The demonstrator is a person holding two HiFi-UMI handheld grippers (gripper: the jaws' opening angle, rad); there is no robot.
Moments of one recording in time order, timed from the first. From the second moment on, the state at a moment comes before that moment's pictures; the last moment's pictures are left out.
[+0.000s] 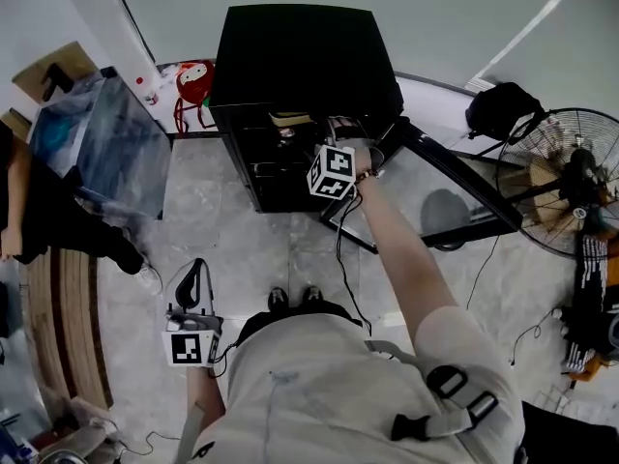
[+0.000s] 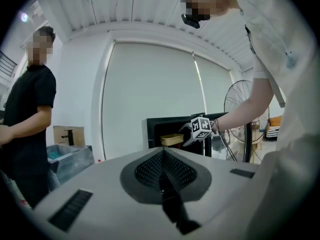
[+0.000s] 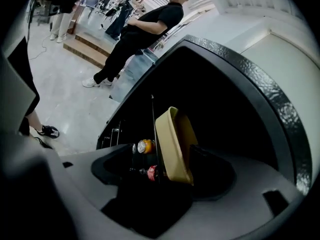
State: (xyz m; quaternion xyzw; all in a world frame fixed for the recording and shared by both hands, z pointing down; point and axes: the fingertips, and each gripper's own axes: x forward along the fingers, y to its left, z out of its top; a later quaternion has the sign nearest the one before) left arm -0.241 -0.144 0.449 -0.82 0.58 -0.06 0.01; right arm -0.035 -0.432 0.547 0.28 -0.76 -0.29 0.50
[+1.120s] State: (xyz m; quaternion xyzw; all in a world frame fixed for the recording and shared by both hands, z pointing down) left arm -0.263 -0.126 0.464 -0.80 0.59 -0.08 -0.03; right arm -0.058 -0.445 0.553 0.19 -0.77 -0.26 0.55
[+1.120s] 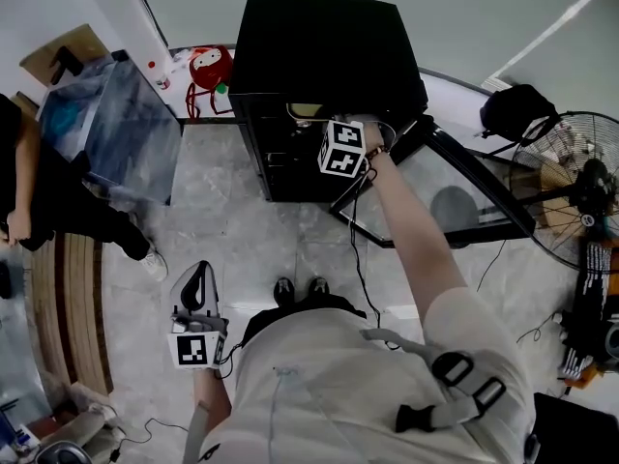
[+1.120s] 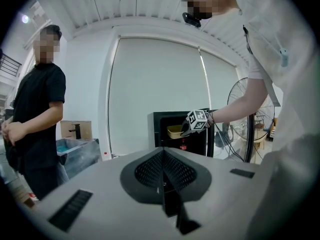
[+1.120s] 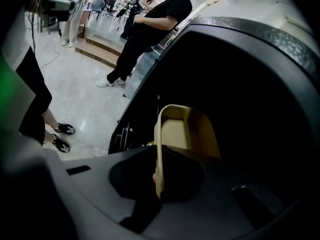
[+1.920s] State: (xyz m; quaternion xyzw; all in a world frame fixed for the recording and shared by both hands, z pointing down) left arm -0.241 -0.143 0.460 -0.83 0.56 -0.06 -0.01; right arm -0.046 -0.253 0.527 0.14 -0.78 -0.22 0.57
